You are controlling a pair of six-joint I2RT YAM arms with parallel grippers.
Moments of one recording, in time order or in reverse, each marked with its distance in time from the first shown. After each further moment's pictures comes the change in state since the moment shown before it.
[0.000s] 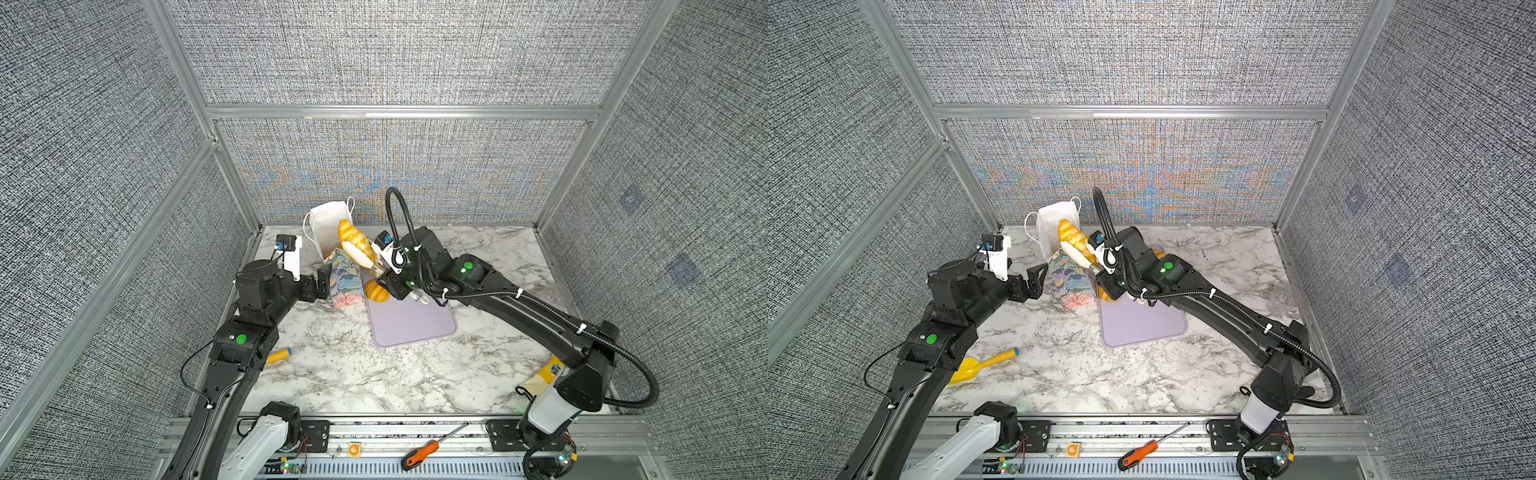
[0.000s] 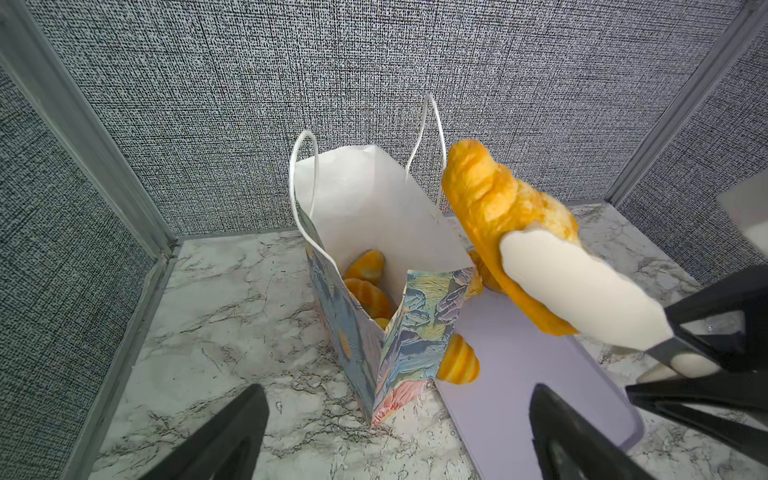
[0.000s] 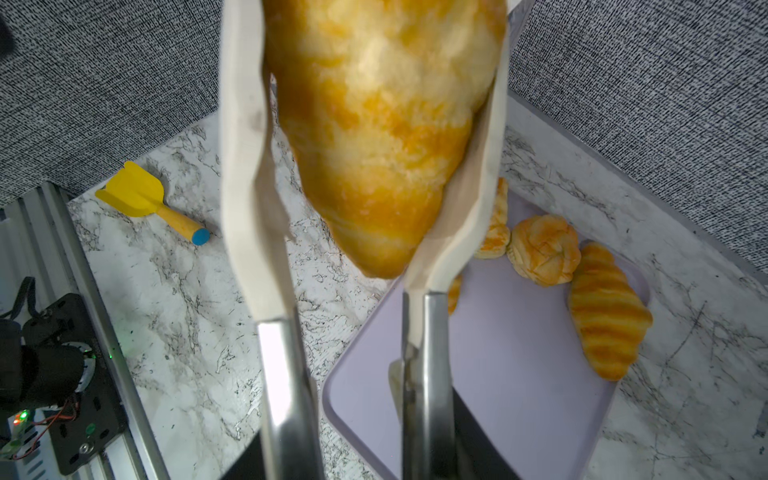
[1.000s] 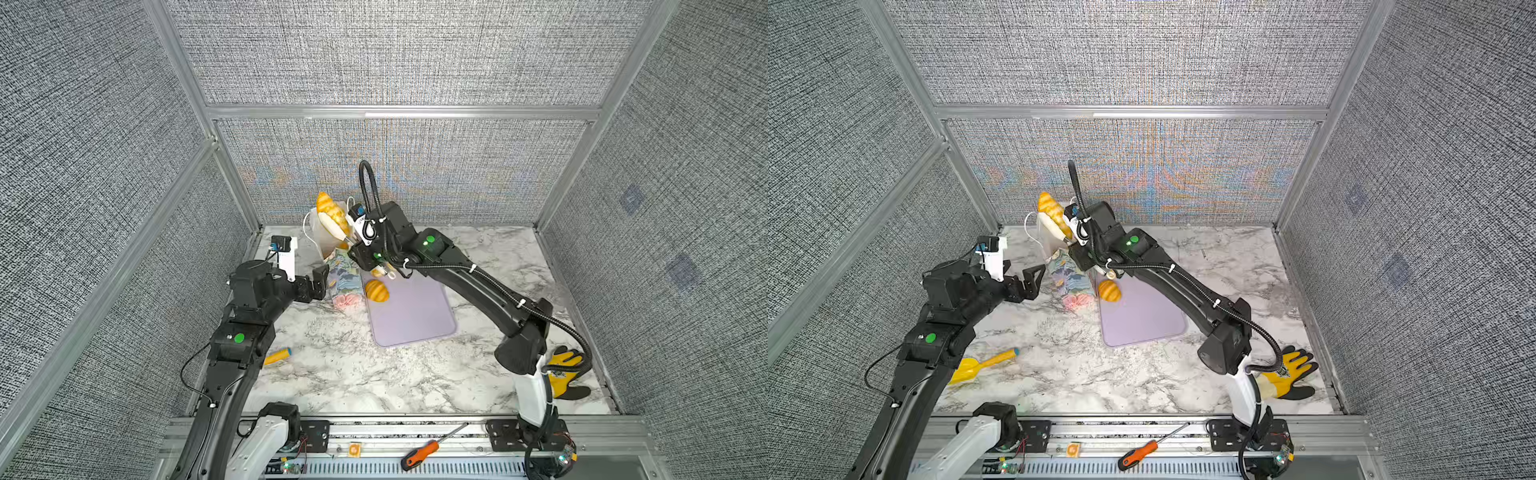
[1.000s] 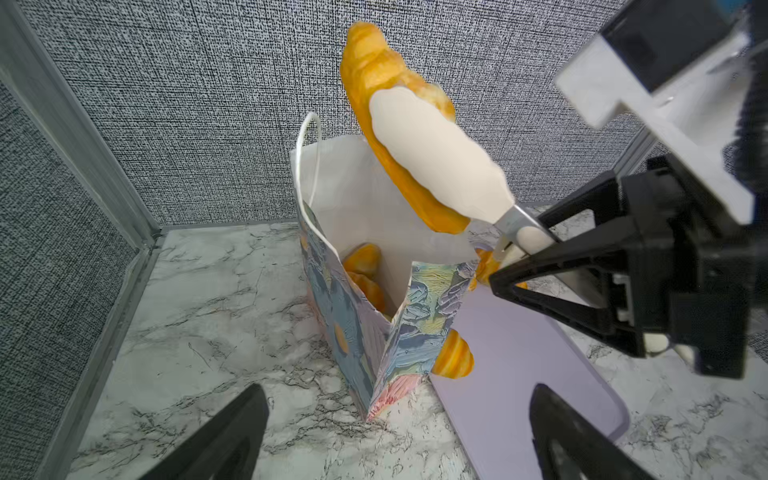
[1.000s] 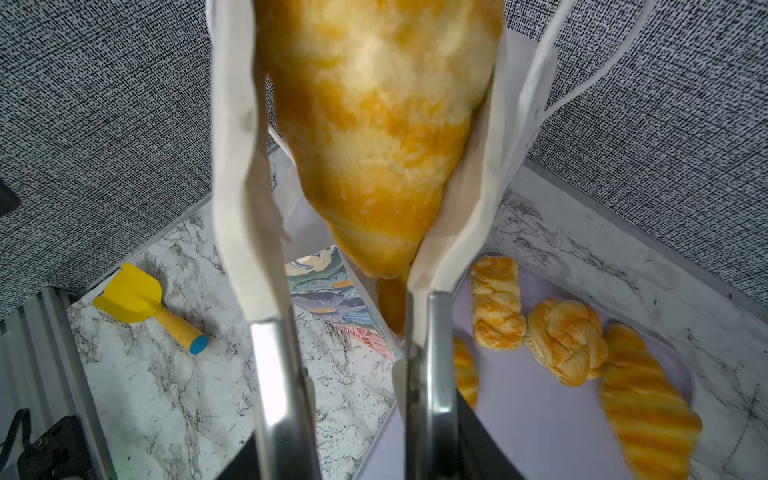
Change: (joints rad) left arm 0.087 -0.002 -0.021 0.006 0.125 0.000; right arm -0.009 0.404 0.557 -0.099 0.015 0.084
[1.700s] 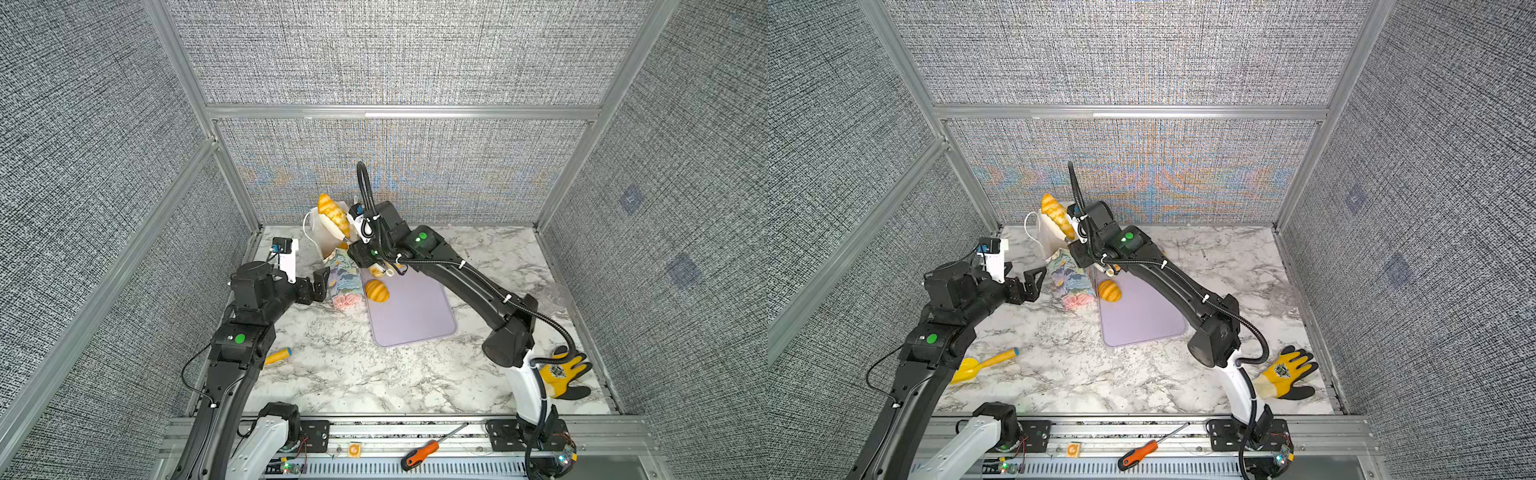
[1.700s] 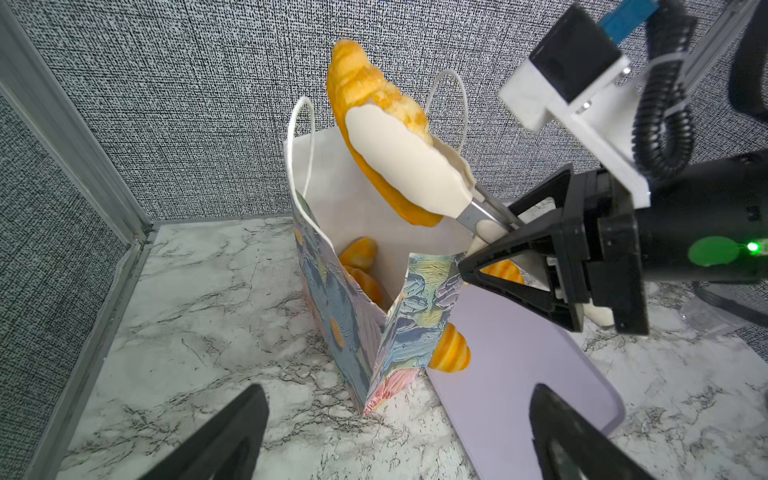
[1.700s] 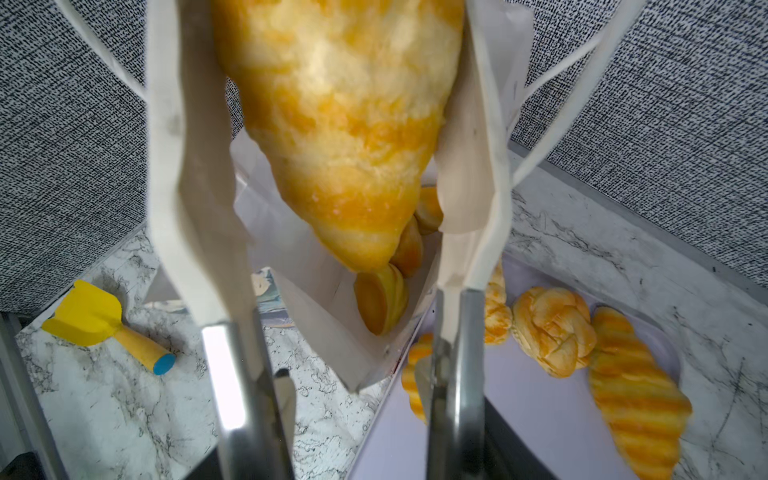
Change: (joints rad) left arm 0.003 -0.003 -0.015 -0.001 0.010 0.000; right arm -0.018 0.088 0.098 -0.061 0.047 0.025
